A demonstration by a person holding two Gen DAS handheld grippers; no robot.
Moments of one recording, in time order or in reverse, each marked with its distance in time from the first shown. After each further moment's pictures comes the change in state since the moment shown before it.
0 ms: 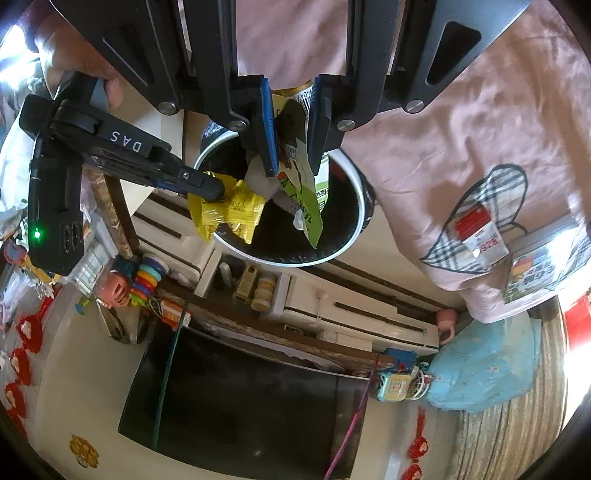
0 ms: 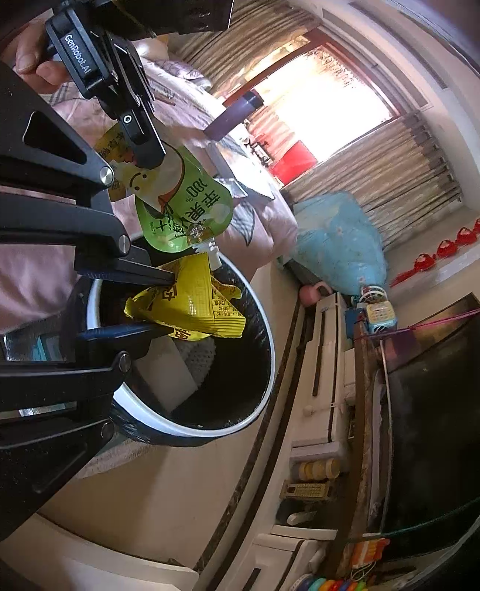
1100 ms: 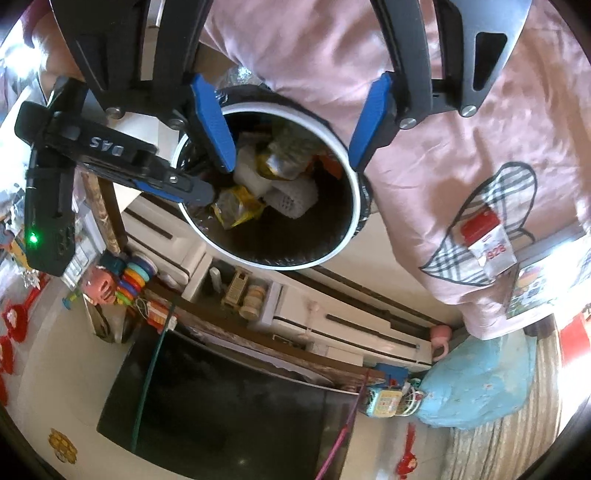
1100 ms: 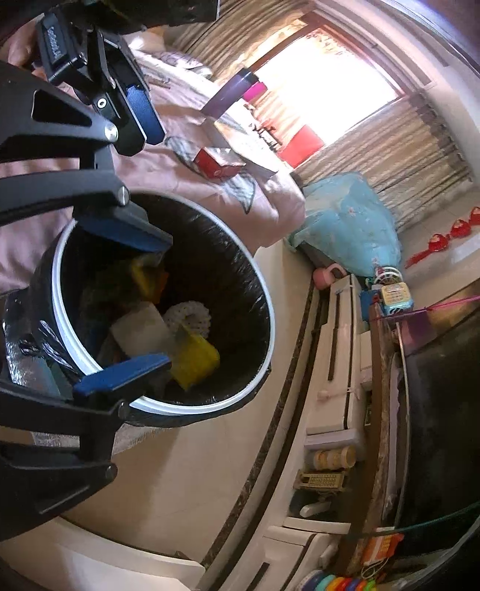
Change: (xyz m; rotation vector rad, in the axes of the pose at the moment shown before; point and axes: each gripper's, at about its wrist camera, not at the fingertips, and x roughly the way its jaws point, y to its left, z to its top) left arm 0.025 0.004 0.016 -0.070 0.031 0.028; right arm 0.021 -0.028 0.023 0.040 0.060 -0.038
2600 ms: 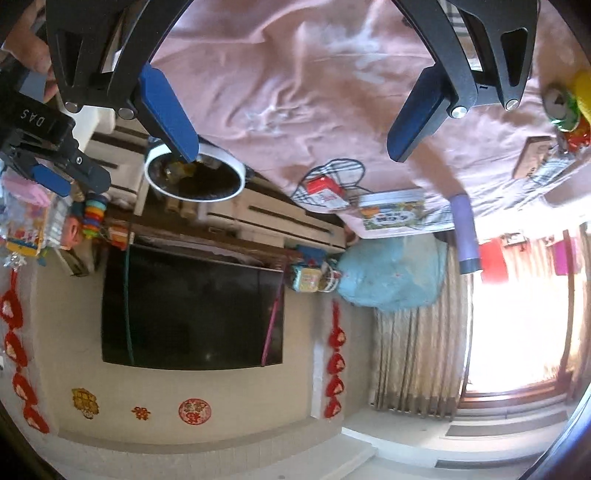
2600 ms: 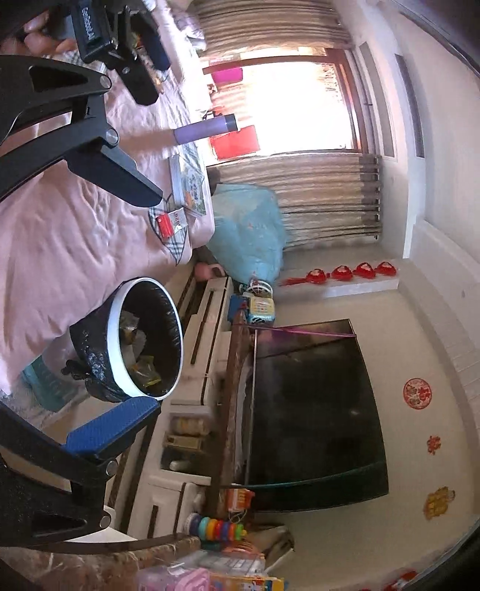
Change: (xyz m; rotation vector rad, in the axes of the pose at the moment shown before) left arm -0.238 0.018 -0.188 0.074 -0.522 0.292; right arm -0.140 0.138 -0.137 -0.265 -0.566 -0.170
